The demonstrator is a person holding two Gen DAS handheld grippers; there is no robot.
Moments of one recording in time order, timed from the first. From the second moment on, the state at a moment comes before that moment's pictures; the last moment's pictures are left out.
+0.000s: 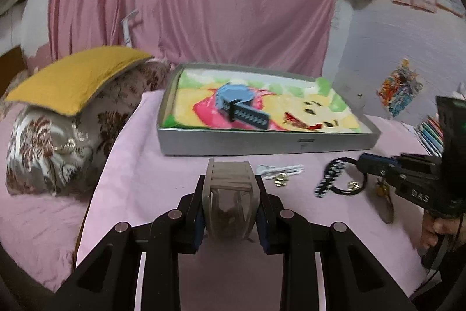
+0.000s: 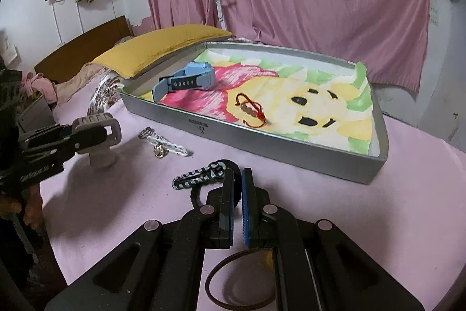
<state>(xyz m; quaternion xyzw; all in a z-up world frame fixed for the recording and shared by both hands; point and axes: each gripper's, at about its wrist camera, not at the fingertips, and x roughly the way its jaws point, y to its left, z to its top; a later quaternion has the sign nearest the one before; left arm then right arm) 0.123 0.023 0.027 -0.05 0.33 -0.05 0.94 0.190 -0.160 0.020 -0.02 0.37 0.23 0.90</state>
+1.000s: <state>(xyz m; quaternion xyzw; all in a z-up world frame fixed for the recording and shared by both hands) 0.112 0.006 0.058 -0.09 0.20 -0.09 0.97 0.139 -0.159 0.093 -0.01 0.18 0.23 0.95</state>
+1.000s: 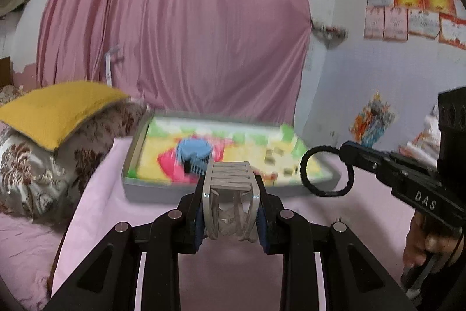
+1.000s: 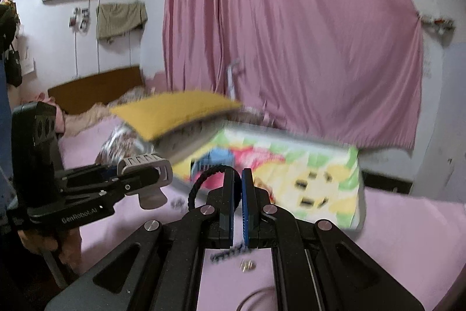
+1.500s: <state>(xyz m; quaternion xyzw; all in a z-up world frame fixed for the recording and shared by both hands) 0.165 -0.023 0.089 -0.07 0.08 -0.07 0.99 0.166 -0.169 0.112 -0.01 0.05 0.15 0.99</state>
